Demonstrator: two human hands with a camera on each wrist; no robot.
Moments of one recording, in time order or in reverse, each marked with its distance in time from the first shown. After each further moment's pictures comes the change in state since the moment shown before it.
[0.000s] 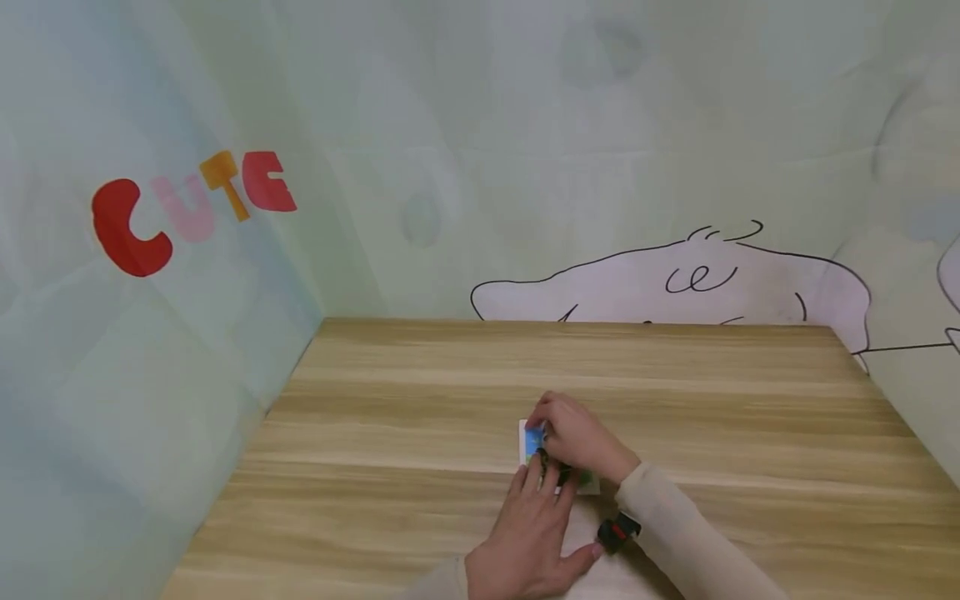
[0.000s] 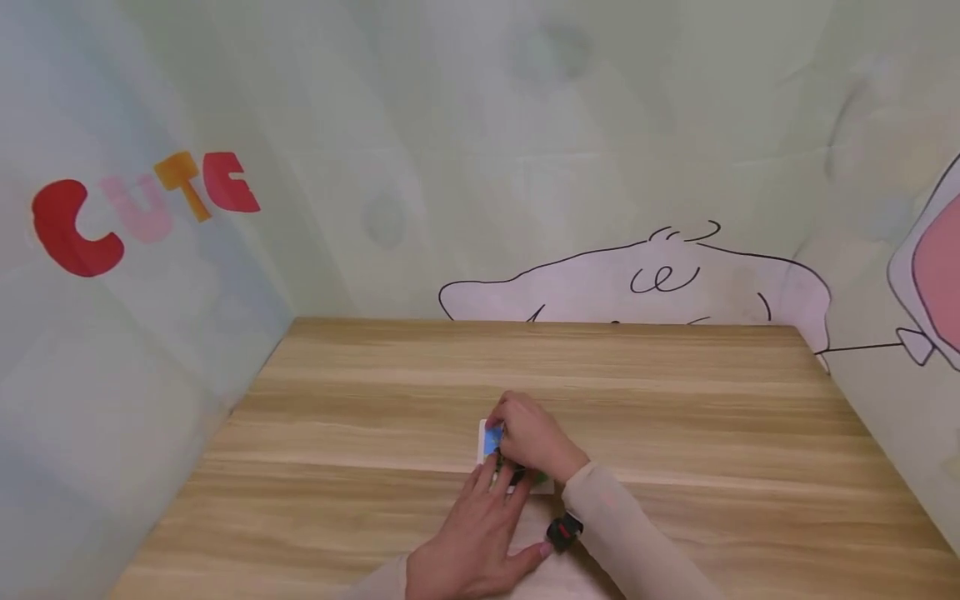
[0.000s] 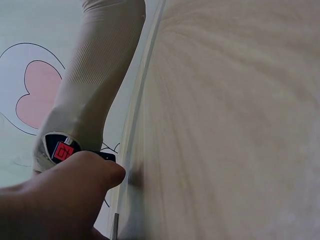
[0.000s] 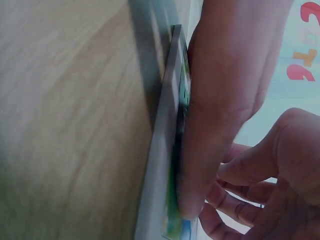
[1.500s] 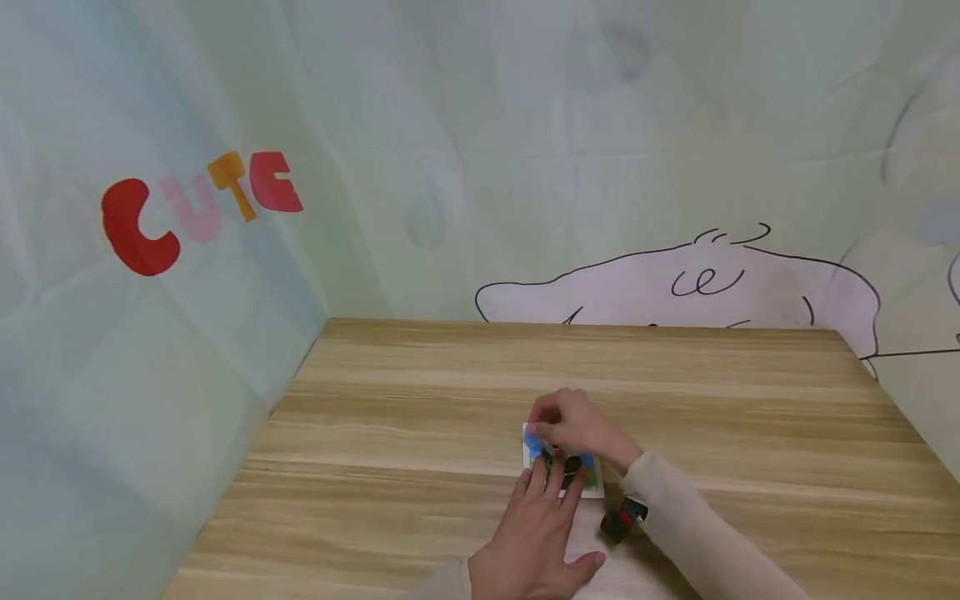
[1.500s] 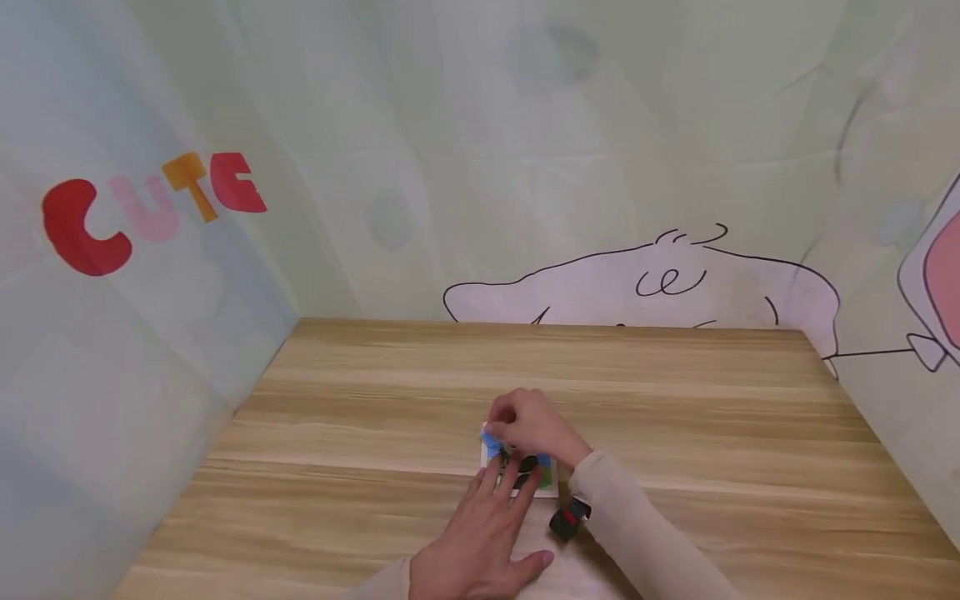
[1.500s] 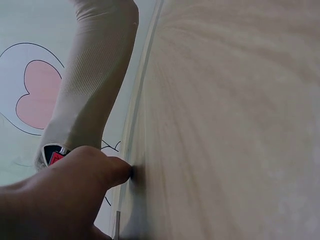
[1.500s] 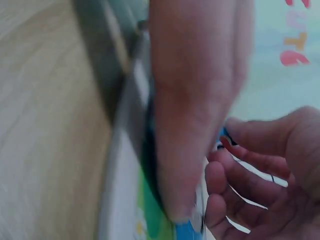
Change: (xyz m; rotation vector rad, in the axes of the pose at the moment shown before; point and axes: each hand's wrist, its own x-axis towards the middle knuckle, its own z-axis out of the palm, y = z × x) left_hand 0.004 0.000 -0.004 -0.077 -0.109 -0.041; right_hand 0.011 0.013 -0.013 0.315 -0.097 0.056
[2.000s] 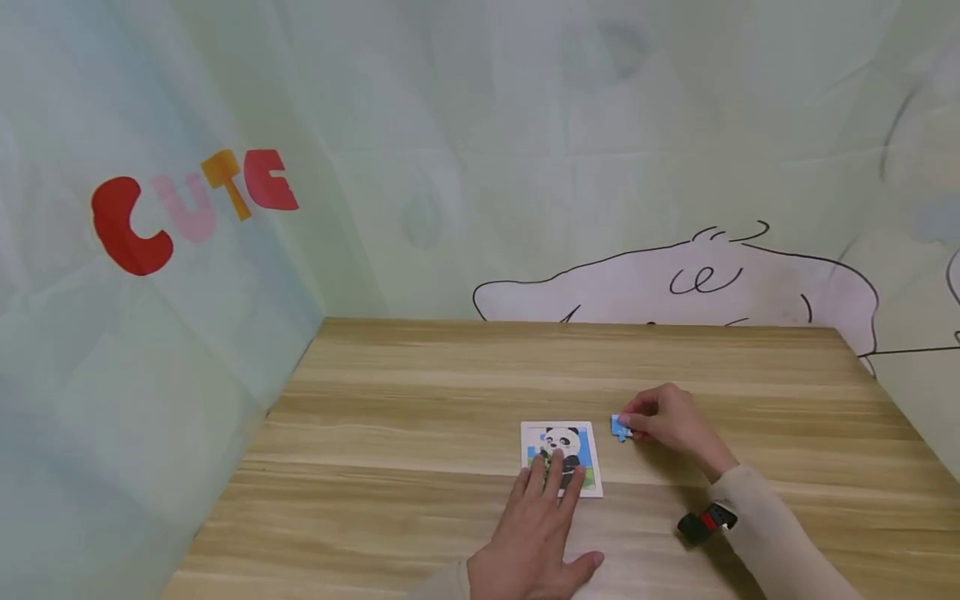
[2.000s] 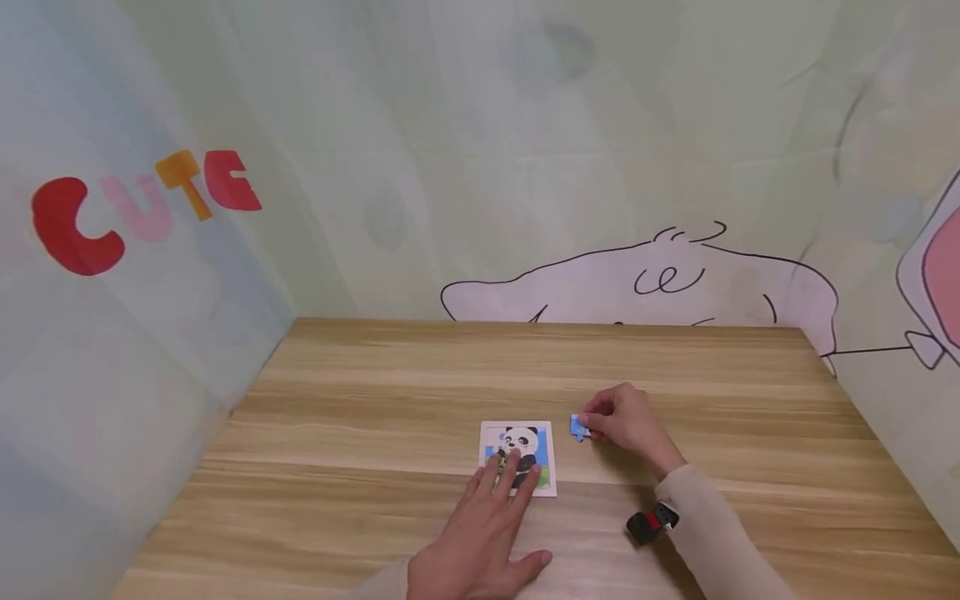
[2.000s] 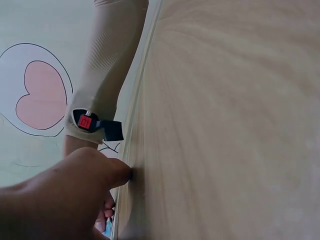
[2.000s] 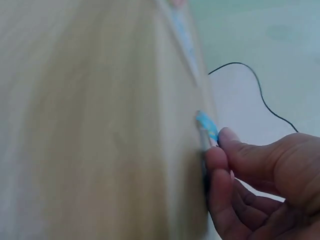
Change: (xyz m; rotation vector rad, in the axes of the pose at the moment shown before) left_hand 0.001 0.003 0.000 -0.030 -0.087 -0.058; right_hand -0.063 0.057 -0.062 -0.050 0.214 0.361
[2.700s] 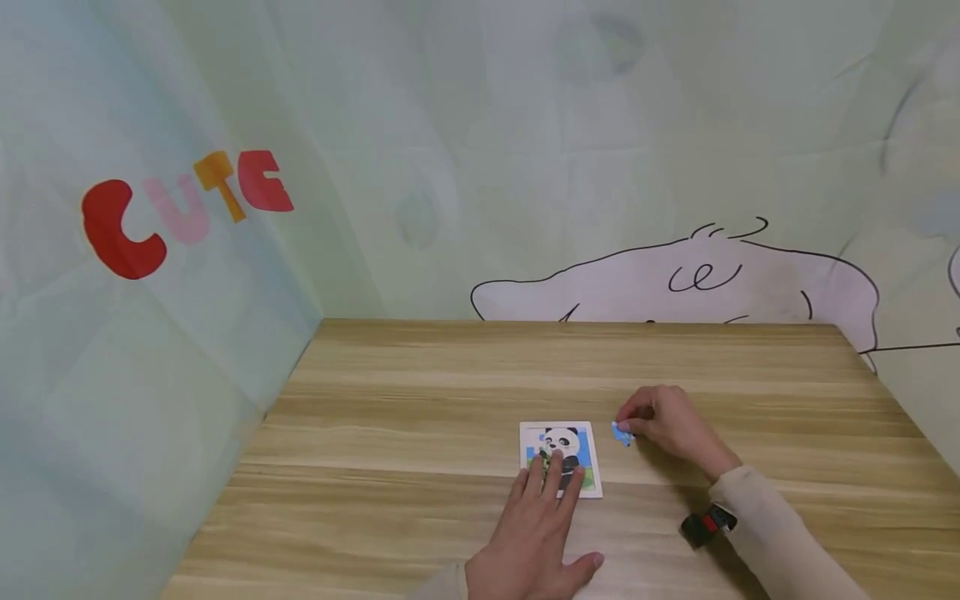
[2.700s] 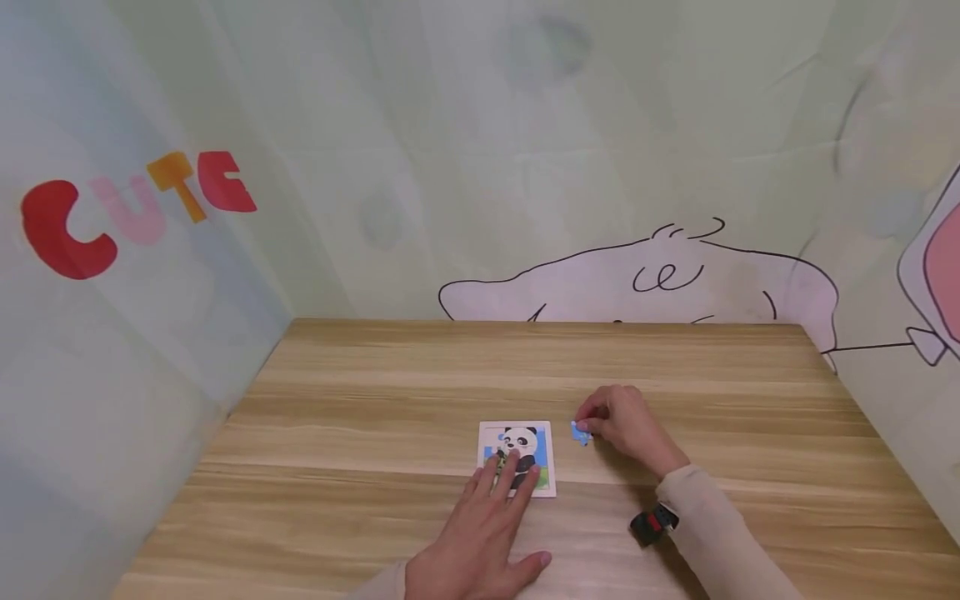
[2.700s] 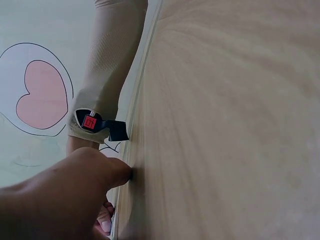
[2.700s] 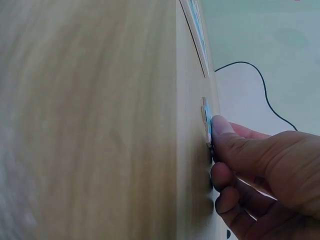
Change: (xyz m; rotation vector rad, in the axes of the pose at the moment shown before) left_hand 0.002 0.001 0.000 0.016 0.002 0.002; right_hand 0.002 0.013 0.000 -0.185 0.068 -0.252
